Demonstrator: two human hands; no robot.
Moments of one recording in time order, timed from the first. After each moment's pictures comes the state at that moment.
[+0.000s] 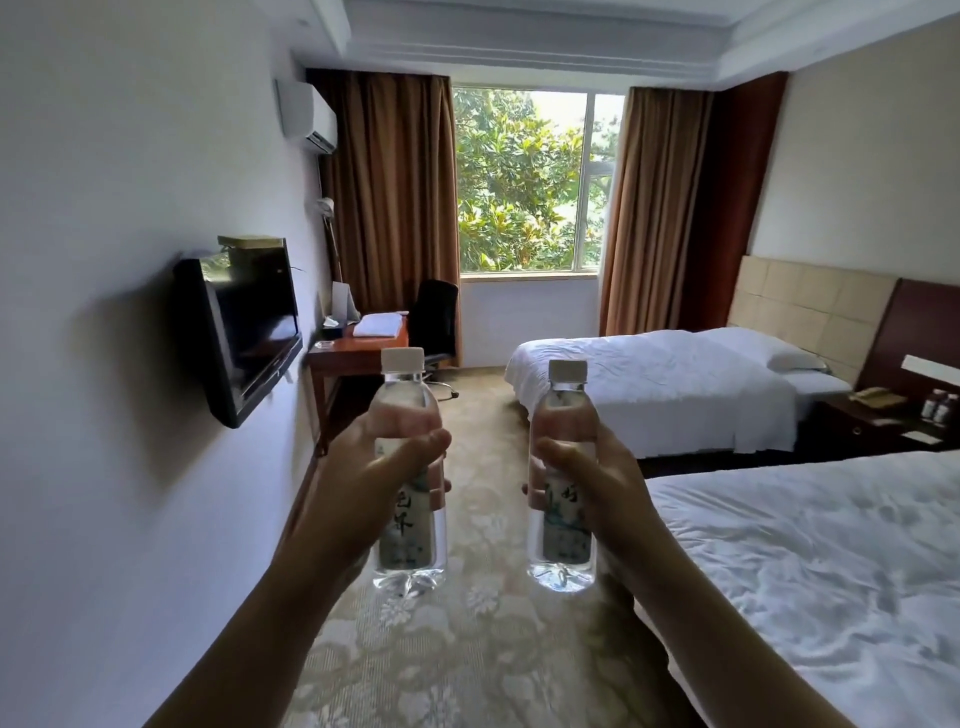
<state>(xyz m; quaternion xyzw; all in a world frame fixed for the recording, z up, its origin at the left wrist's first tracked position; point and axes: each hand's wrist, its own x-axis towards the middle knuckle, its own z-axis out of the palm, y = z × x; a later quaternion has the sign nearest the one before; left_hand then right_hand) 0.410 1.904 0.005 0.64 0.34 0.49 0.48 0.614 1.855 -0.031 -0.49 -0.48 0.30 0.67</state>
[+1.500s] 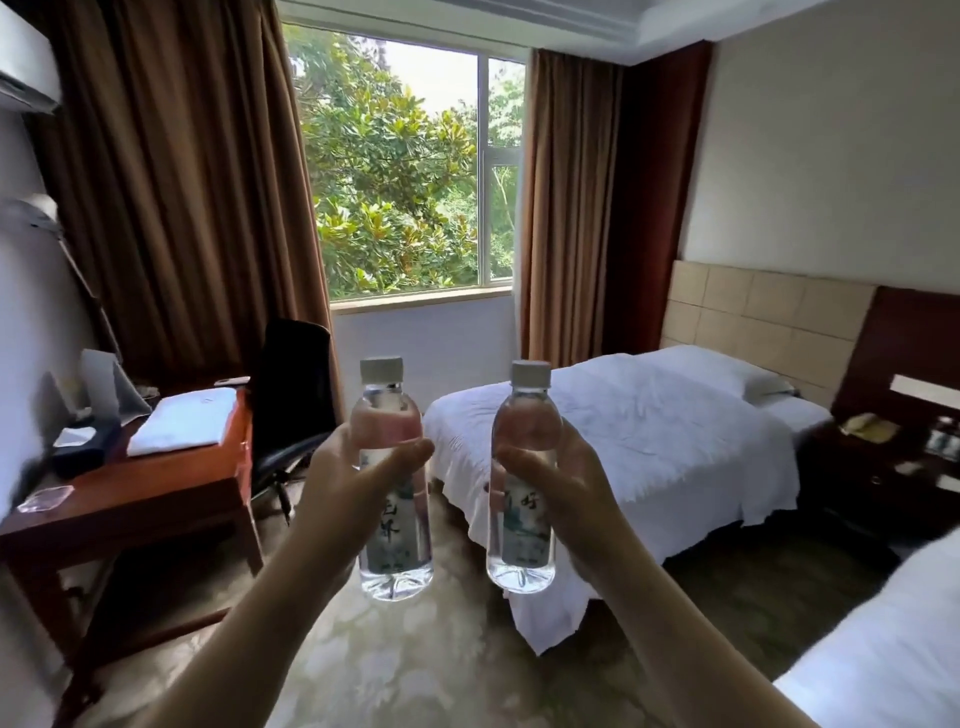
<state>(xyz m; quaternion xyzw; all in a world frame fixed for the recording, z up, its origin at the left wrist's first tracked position) 0.883 2.935 -0.008 0.66 0.25 0.45 0.55 1.041 2.821 -0.019 -0.56 -0.47 0.15 0.66</state>
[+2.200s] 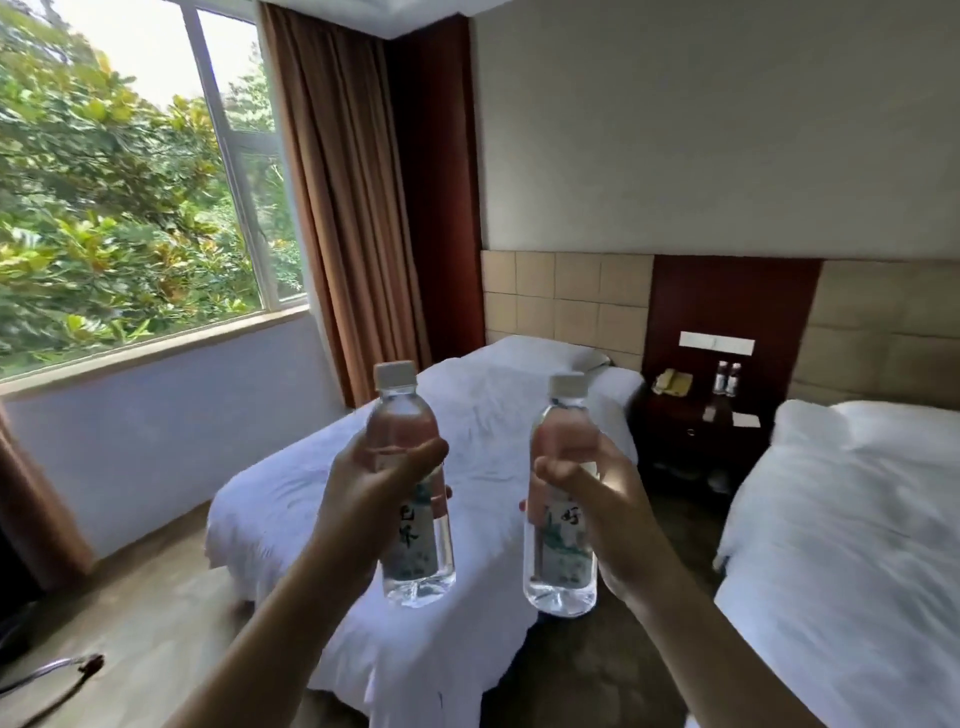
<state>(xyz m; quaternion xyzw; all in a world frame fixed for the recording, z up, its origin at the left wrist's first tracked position) 1.371 3.066 -0.019 0.70 0.10 0.27 0.65 1.459 2.889 -0.050 -0.61 -0.26 0.04 0.75</state>
